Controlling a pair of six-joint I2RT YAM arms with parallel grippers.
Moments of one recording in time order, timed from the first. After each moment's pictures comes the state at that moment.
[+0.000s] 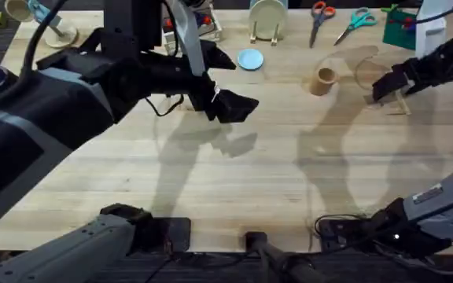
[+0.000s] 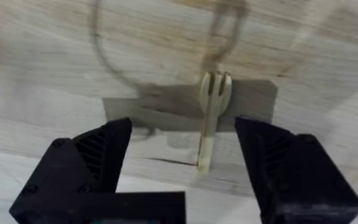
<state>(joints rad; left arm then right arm) -0.25 1.23 0.83 -0.35 0.78 0.47 -0.46 2.06 1.58 -1.04 -0.08 -0.64</state>
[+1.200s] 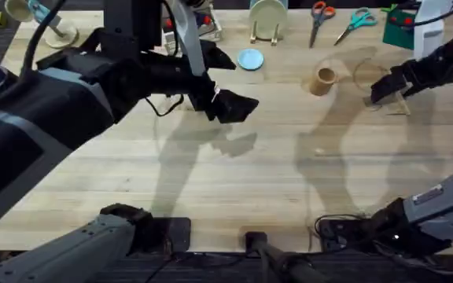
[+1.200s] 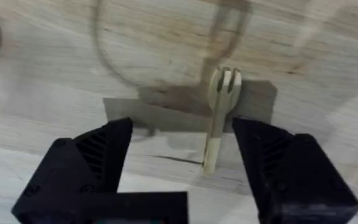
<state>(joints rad) -0.25 1.23 0.83 -0.35 0.78 0.47 -0.46 2.04 1.54 -1.03 -0.09 -0.63</state>
